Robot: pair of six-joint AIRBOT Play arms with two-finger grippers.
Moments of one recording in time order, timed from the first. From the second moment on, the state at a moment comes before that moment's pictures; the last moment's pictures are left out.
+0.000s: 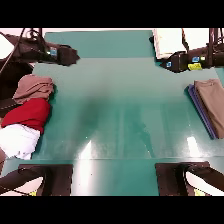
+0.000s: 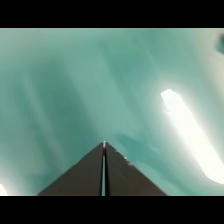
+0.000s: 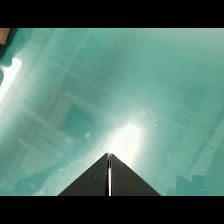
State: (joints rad) left arm -0.30 -1.18 1.54 1.28 -1.01 -1.51; right arm 0.10 -1.09 1.46 -1.02 1.26 1.36
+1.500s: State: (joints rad) left arm 0.00 -1.23 1.77 1.70 -0.94 -1.48; right arm 0.10 -1.09 1.64 -0.97 1.20 1.37
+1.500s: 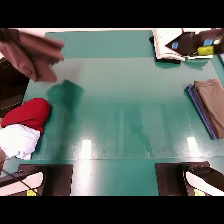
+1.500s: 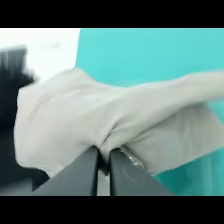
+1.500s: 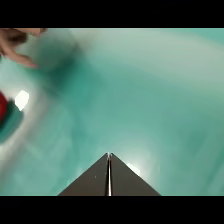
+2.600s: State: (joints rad) left arm -0.32 -1.39 1.64 1.34 -1.24 -1.48; right arm 0.10 -1.09 1.93 -1.05 1.22 1.37
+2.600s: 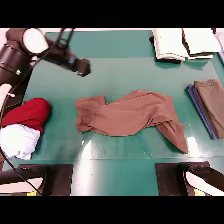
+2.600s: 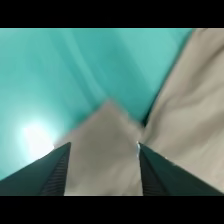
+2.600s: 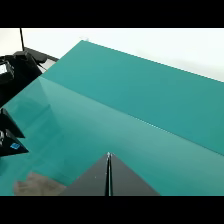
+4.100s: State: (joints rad) left arm -0.03 -1.20 1.09 1.06 -1.04 -1.43; right arm -0.25 -1.14 1.50 -1.05 1.50 1.41
